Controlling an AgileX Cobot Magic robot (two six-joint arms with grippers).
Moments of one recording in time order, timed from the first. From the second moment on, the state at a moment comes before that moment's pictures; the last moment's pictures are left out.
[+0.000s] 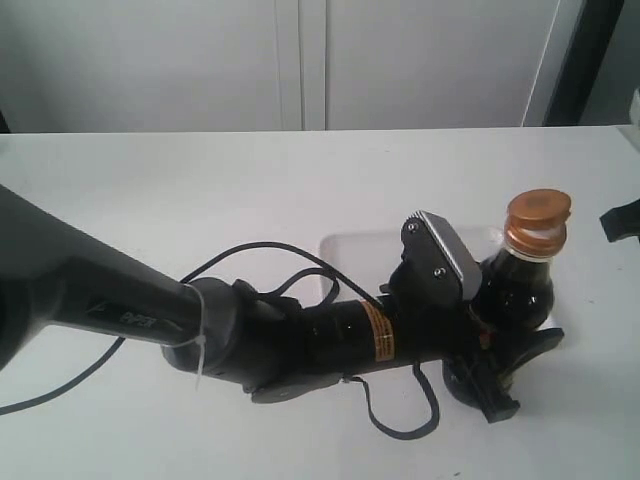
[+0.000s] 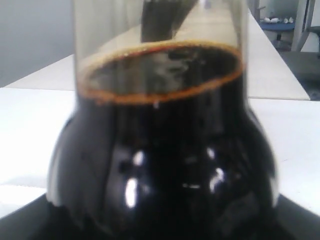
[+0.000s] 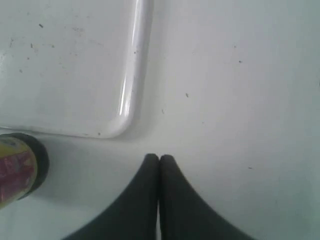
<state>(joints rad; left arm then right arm) -0.99 2.13 -1.15 0.47 -0.92 -0.20 -0.09 1.31 -0.94 0.10 0.81 -0.31</state>
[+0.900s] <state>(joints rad) -0.87 2.05 -1.19 0.45 -0.82 -0.16 -0.09 1.34 -0.91 0.10 0.68 -0.31</state>
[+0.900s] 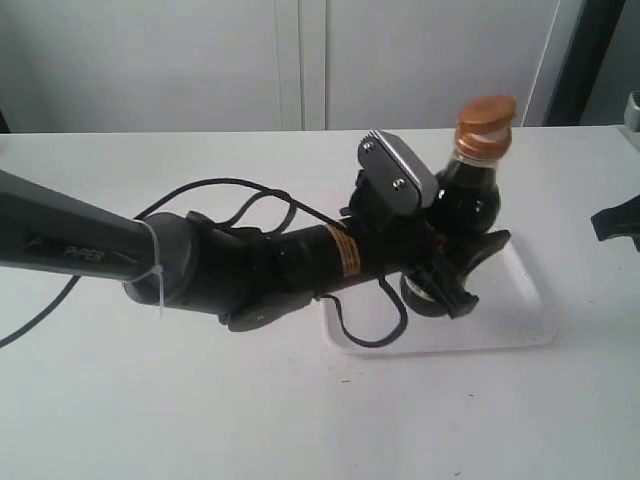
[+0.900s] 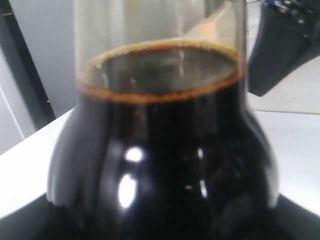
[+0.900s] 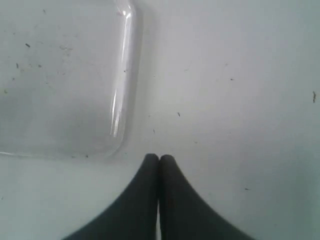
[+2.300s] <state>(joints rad) -0.74 2.15 -1.35 0.40 -0.79 -0.16 -0.09 1.49 -0.91 0.20 0.53 -0.31</state>
